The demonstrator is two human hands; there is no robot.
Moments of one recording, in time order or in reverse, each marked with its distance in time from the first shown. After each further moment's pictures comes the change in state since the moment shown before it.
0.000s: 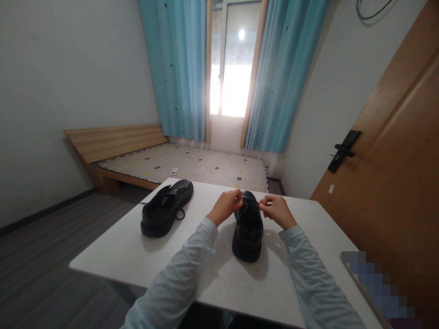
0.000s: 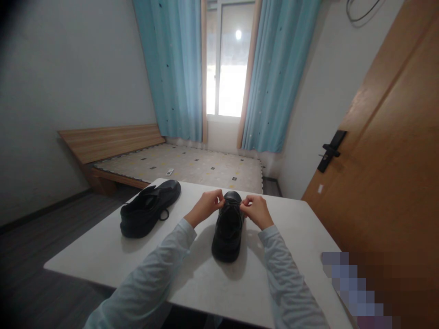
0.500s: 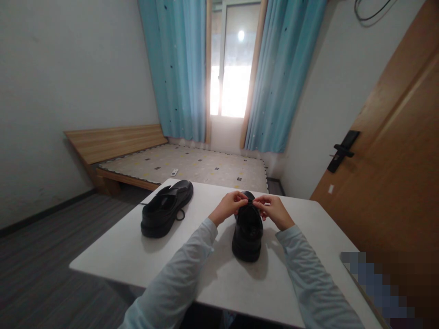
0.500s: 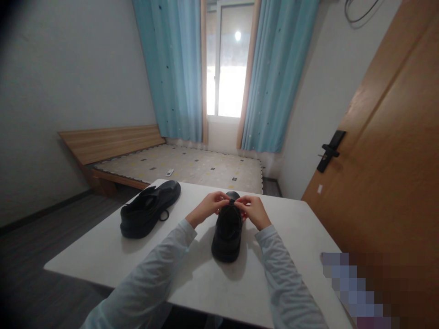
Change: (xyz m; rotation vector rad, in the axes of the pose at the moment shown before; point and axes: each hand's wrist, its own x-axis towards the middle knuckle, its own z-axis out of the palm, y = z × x) left_hand 0.001 0.003 0.010 -0.636 -0.147 -0.284; right_hand 0.003 0.003 0.006 0.264 -0.118 0.105
